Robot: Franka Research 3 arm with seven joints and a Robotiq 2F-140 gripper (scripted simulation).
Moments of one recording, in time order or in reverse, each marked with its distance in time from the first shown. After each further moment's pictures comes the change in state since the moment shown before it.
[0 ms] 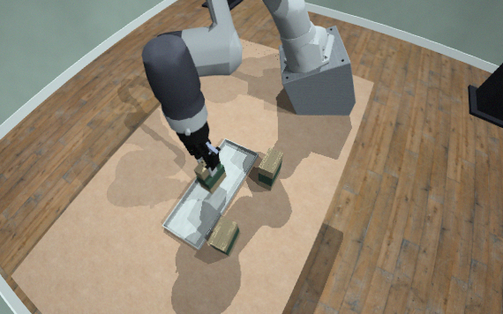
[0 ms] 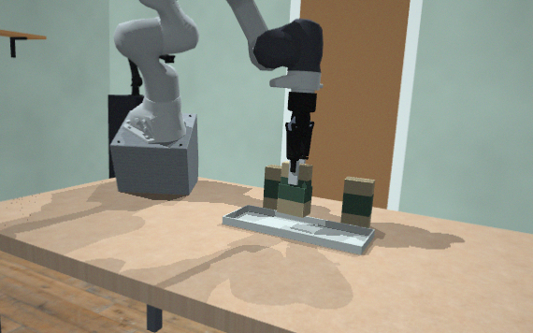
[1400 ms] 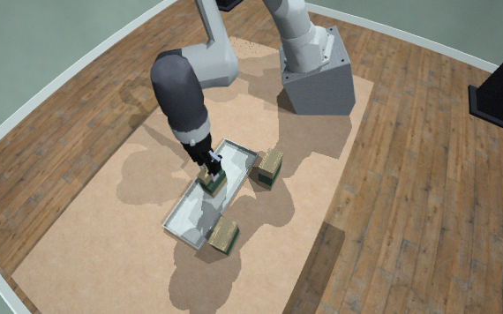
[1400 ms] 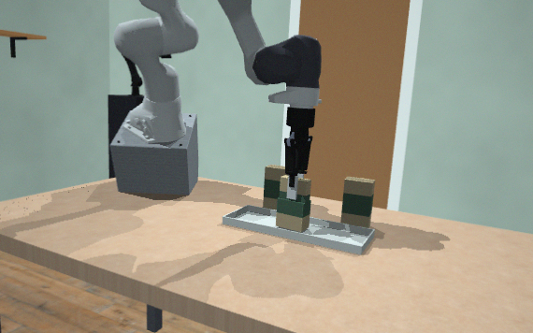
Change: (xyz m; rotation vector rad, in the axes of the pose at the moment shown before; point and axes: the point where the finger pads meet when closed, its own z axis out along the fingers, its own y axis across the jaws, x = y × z) arm 0.000 -0.002 0.040 0.001 0.001 -0.013
